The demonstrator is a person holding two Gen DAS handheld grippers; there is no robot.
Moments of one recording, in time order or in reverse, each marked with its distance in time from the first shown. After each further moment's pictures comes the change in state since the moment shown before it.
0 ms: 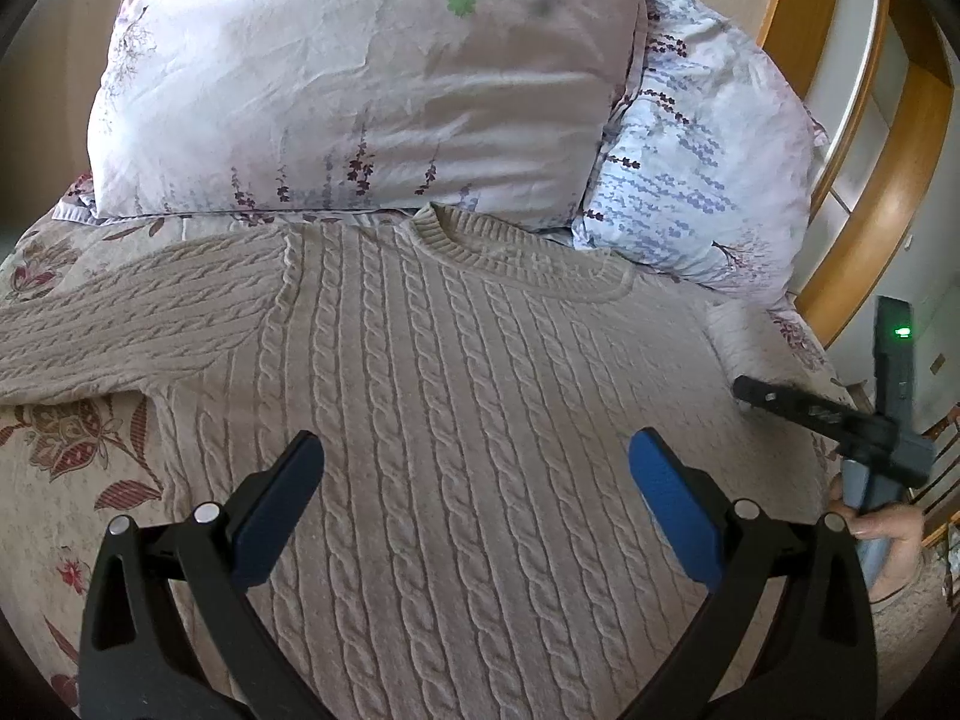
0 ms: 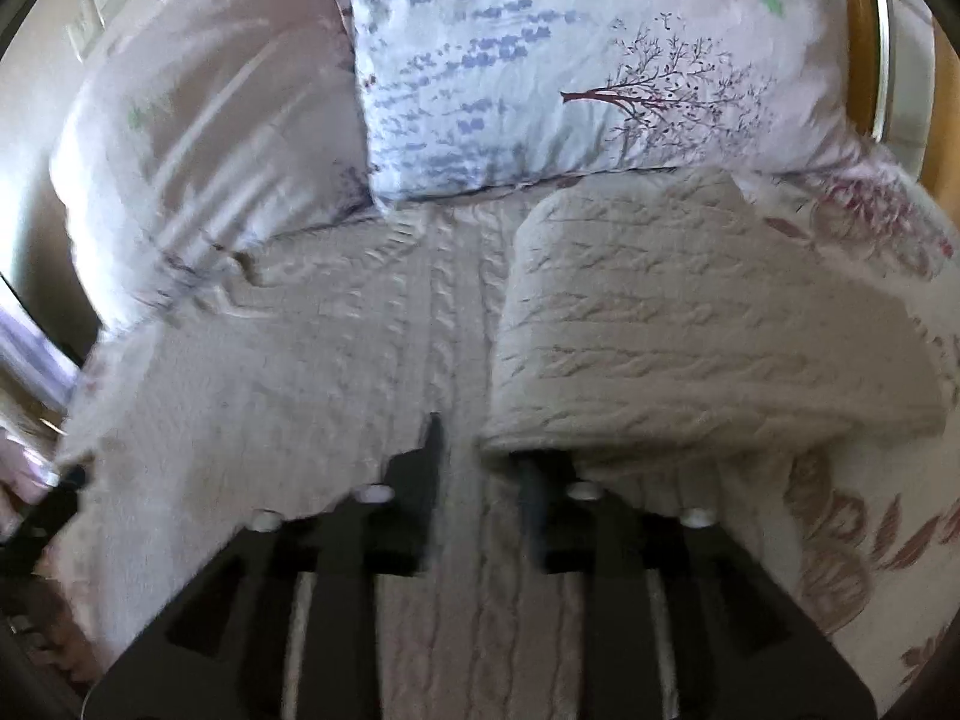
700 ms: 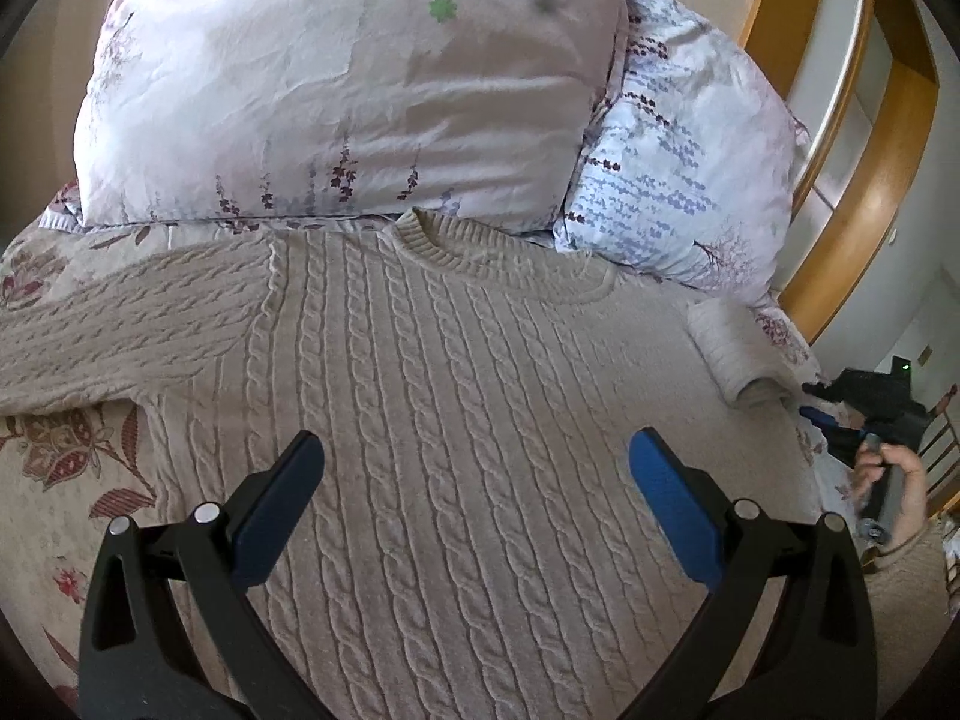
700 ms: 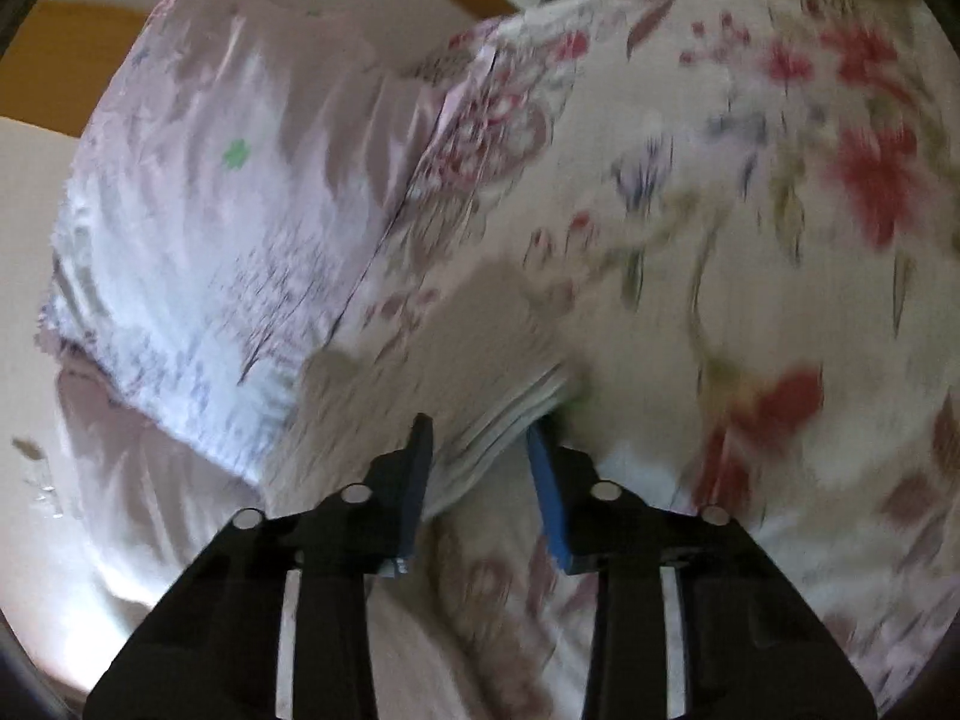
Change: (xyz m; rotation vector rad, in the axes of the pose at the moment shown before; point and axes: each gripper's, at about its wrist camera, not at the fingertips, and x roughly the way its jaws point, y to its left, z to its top) left arm -0.005 -0.001 0.001 0.009 -0.011 -0.041; right arm -0.056 -0.183 -0.006 0.766 -0.205 -0.092
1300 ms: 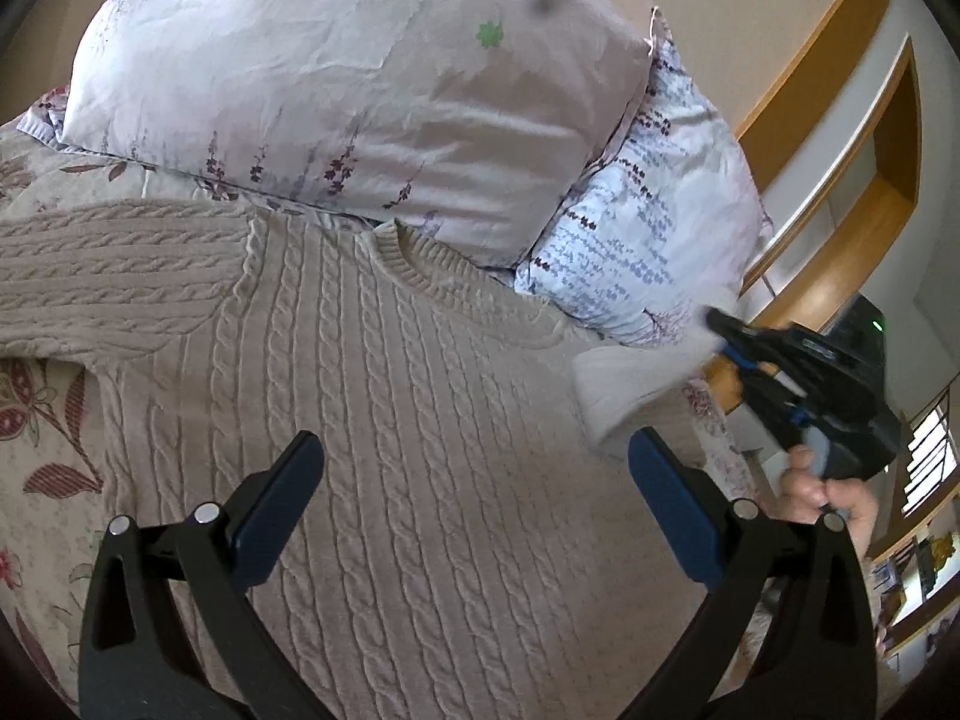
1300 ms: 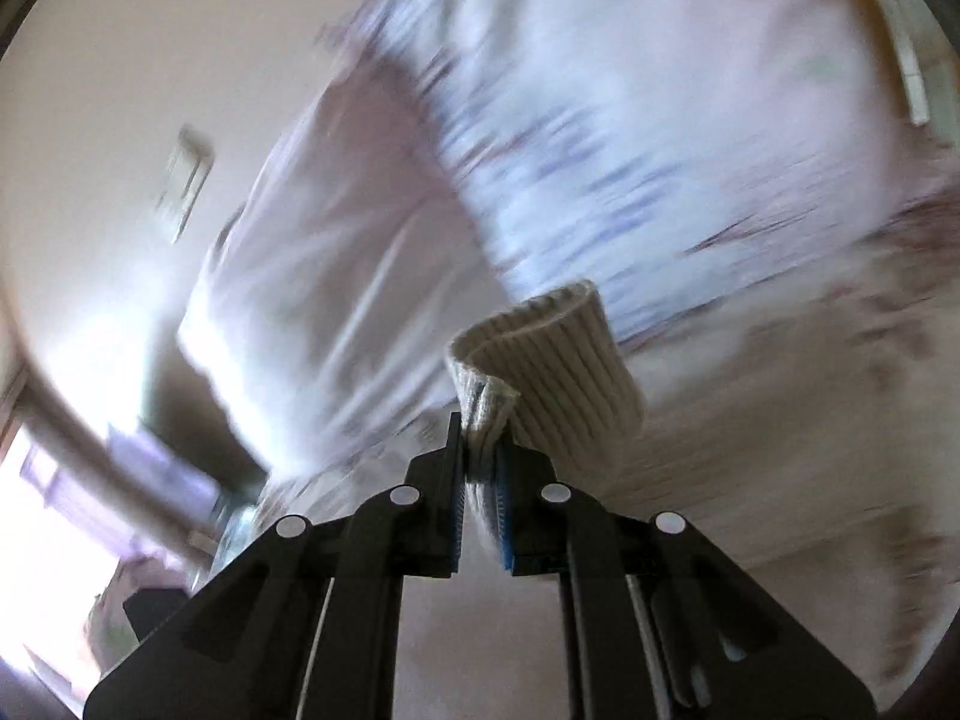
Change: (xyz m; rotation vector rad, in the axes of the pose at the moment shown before) left arm -0.006 0.031 0.009 -0.199 -0.042 -0.222; right arm 0.009 0.223 -0.140 -0.600 0.235 0.448
